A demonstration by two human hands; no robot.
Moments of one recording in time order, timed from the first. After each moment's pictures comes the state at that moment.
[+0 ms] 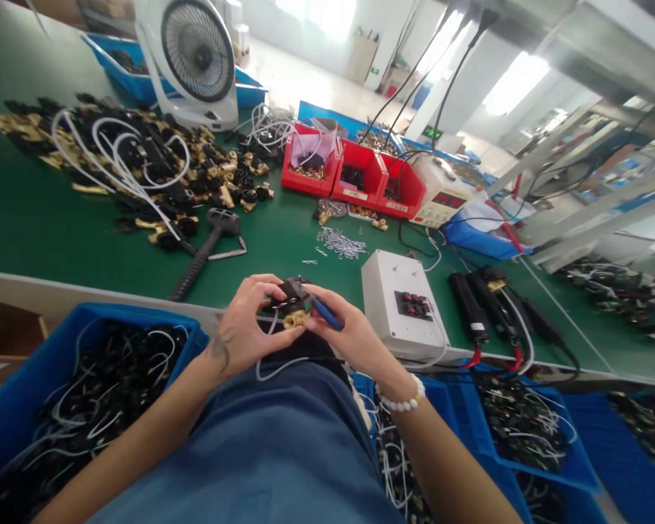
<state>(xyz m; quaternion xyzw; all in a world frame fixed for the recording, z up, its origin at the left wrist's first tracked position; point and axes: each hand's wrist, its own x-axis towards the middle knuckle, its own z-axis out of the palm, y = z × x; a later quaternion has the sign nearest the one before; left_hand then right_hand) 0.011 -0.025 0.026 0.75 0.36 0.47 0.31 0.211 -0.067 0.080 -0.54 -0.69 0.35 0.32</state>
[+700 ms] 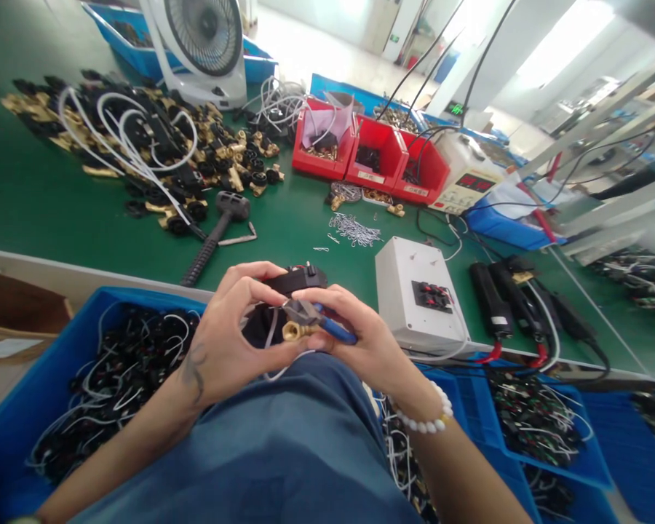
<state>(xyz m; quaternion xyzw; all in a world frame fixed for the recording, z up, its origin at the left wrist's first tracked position) -0.010 -0.057 0.069 0.73 0.35 0.51 0.29 0.190 -0.087 0.103 -0.48 -0.74 0.30 0.35</state>
